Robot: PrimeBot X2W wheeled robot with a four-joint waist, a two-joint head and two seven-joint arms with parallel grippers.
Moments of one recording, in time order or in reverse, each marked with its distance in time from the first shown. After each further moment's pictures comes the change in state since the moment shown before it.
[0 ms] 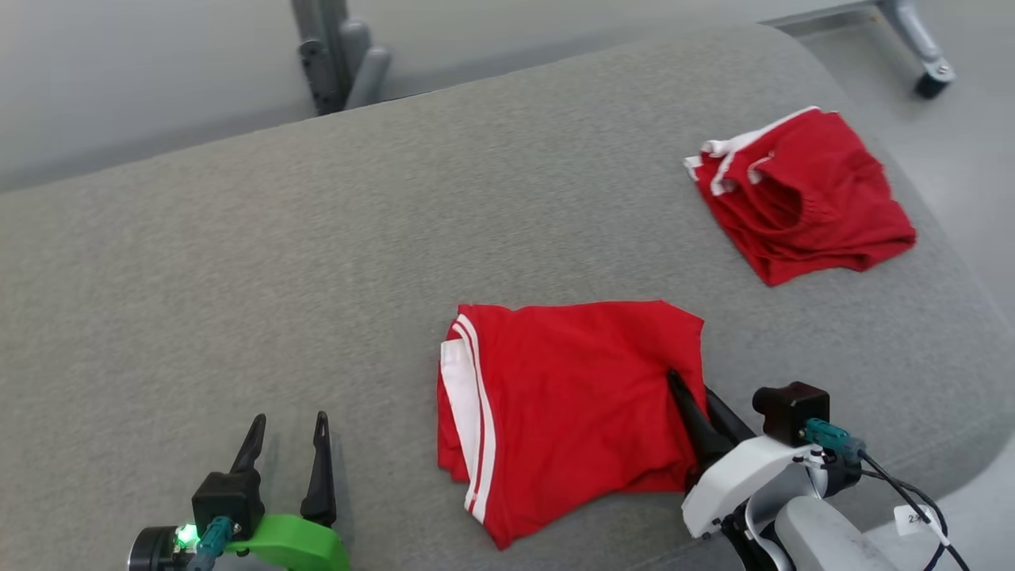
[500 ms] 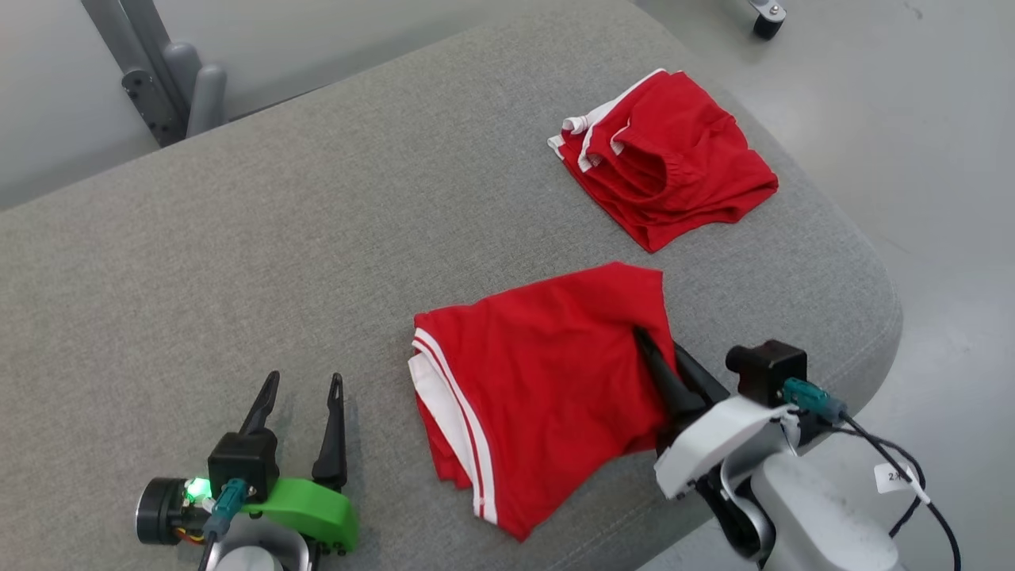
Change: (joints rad) left arm -0.065 -0.001 -0.019 0.006 0.047 -0.020 0.000; right arm -0.052 0.008 0.061 -0.047 0.033 0.000 0.000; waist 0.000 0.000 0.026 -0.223
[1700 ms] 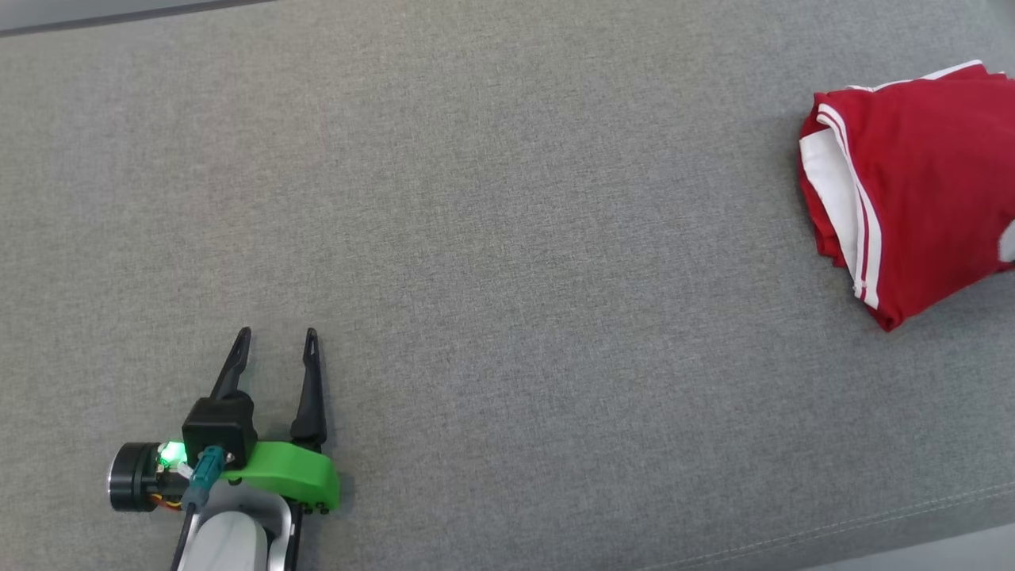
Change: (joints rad) left arm -0.077 0.003 0.025 -0.029 0.033 0.023 0.000; right arm -0.444 -0.320 -0.655 0.353 -0.414 0.000 0.000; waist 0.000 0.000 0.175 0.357
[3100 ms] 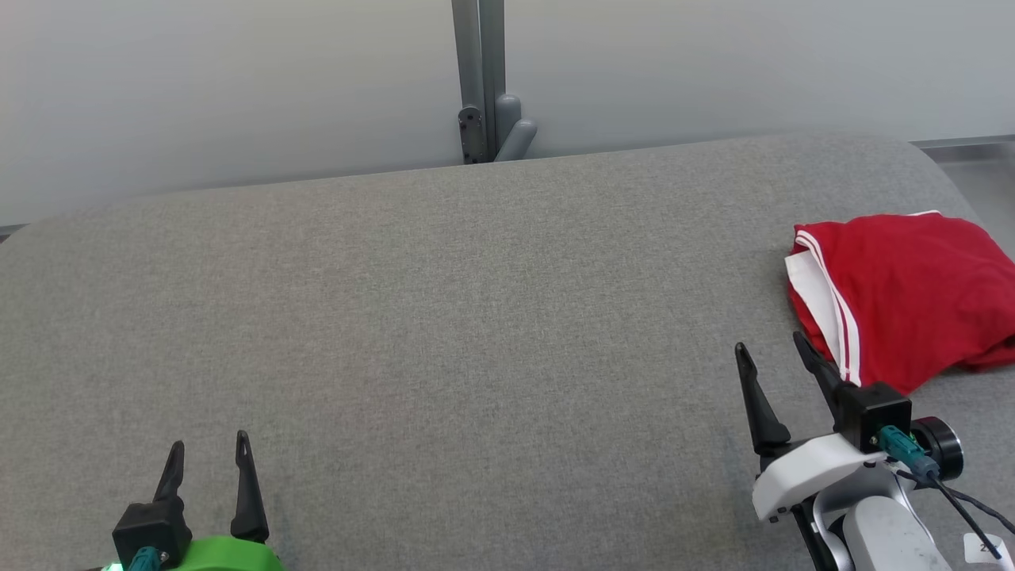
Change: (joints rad) left arm 0.197 -0.001 0.164 -0.024 -0.056 -0.004 0.000; right arm 0.604 0.343 0.292 -0.495 0.037 0.000 0.000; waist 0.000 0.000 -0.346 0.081
